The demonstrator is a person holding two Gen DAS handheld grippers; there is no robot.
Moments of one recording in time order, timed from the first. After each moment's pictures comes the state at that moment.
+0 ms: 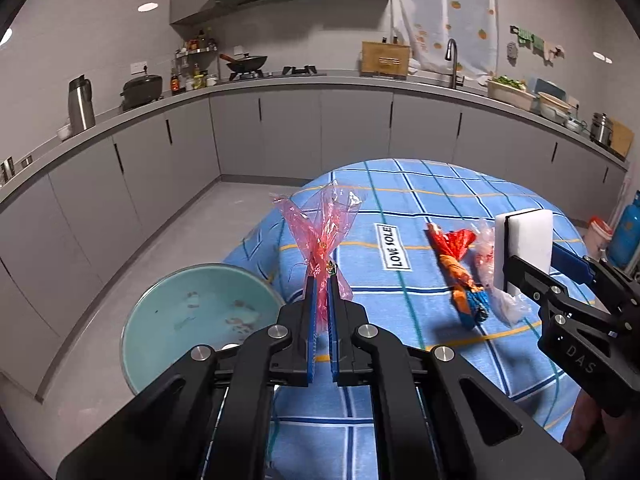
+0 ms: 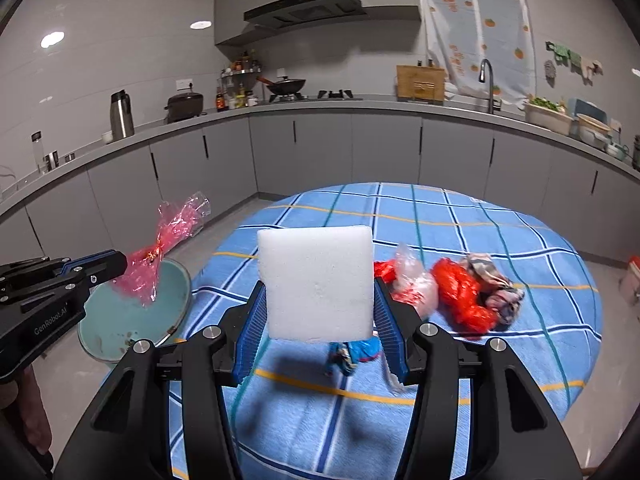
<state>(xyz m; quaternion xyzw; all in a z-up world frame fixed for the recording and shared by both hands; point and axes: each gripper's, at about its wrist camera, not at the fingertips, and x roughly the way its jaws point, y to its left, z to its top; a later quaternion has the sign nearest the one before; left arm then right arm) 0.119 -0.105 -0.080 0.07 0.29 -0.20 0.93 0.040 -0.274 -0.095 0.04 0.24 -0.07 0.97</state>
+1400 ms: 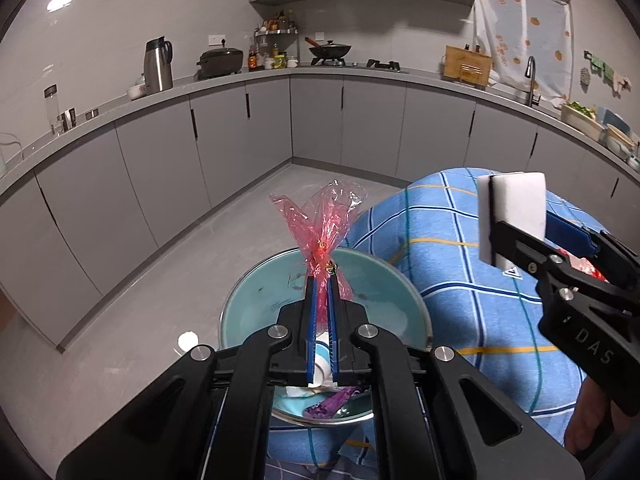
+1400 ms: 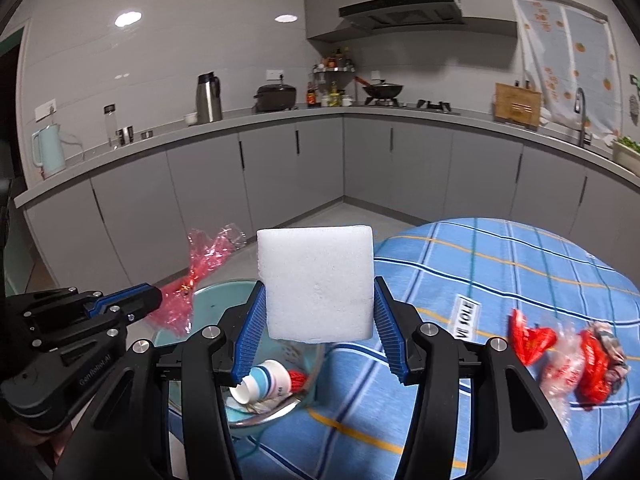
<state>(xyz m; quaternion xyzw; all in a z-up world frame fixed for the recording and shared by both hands) 0.157 0.003 -0.091 0.03 0.32 -0.08 0.94 0.130 -0.156 -0.081 0.00 0.24 0.08 0.97</state>
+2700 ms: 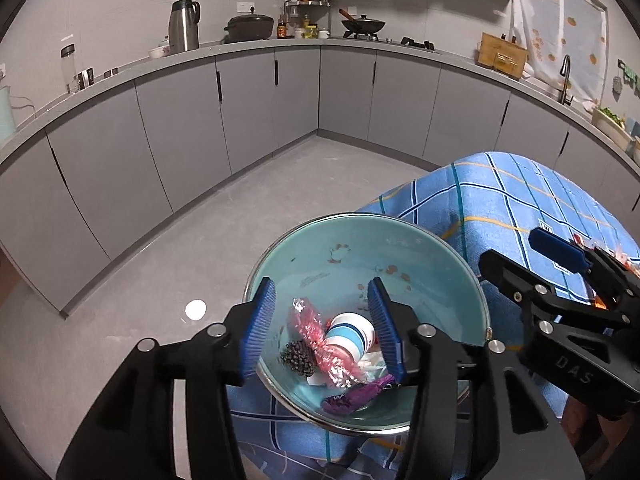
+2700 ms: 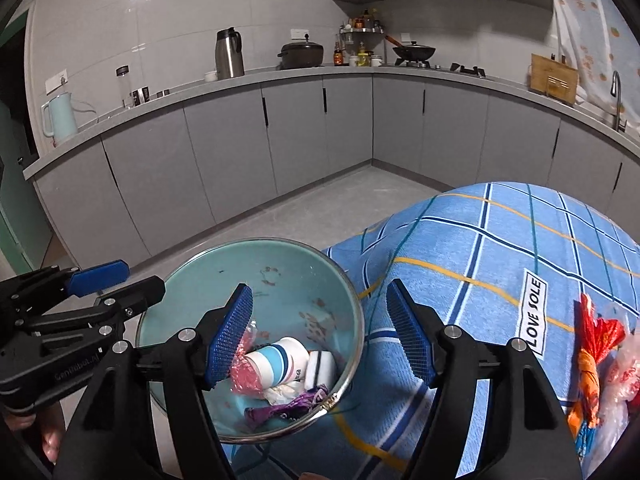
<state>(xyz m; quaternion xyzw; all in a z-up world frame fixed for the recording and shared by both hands) 0.184 0.031 -0.130 0.00 0.36 -0.04 0.93 0.178 -0.135 -0.132 0.00 0.30 0.12 0.94</state>
